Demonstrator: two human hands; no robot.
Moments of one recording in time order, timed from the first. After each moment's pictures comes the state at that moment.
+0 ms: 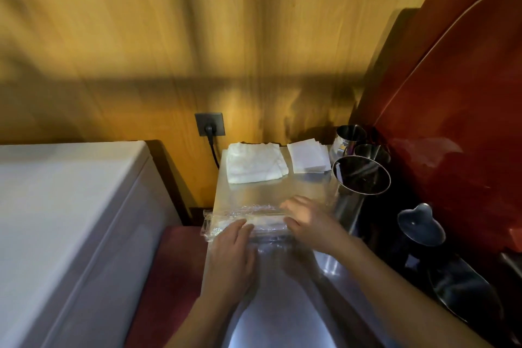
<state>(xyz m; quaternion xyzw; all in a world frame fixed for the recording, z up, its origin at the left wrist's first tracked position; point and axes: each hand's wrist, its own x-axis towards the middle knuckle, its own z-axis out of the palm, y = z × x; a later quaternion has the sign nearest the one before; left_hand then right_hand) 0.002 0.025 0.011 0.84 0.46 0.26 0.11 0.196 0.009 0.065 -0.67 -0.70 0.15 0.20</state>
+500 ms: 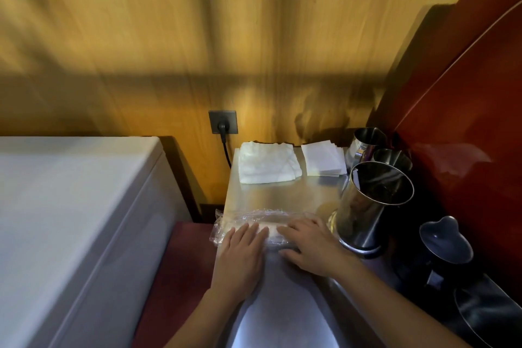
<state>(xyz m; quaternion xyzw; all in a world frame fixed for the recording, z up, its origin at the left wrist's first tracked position) 0.001 0.044 -0.008 0.88 0.45 0.12 0.06 0.190 0.020 0.009 -0.63 -0.77 0.07 0.06</state>
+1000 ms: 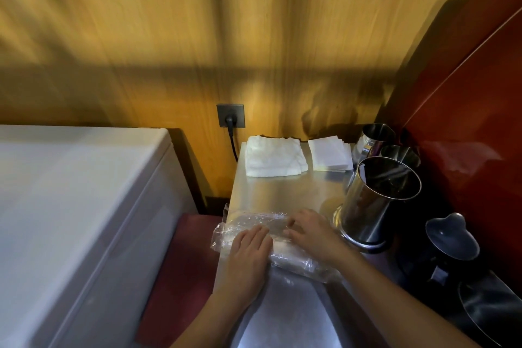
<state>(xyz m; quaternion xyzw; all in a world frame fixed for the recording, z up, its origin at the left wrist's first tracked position) 0.001 0.013 0.006 0.90 0.42 0.16 0.01 0.179 0.030 0.018 -0.68 -0.69 0.19 0.16</state>
